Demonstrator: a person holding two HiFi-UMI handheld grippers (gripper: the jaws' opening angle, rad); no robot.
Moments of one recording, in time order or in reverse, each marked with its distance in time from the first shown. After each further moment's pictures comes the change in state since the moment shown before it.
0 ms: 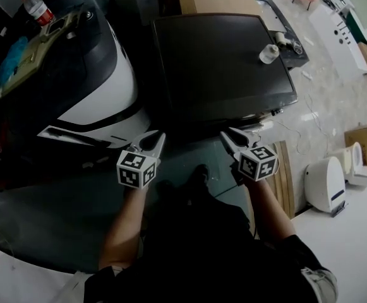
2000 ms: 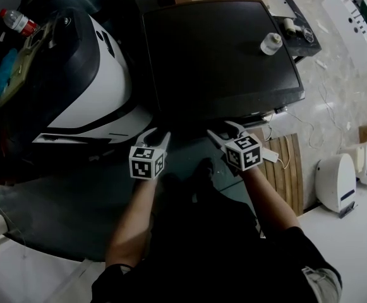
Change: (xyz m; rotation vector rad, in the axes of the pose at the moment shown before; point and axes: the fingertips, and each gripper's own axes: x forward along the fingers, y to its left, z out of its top) left arm 0.090 -0.003 -0.045 -0.043 0.191 0.180; right arm 0.052 -0.066 -0.041 -0.068 0.146 0.083
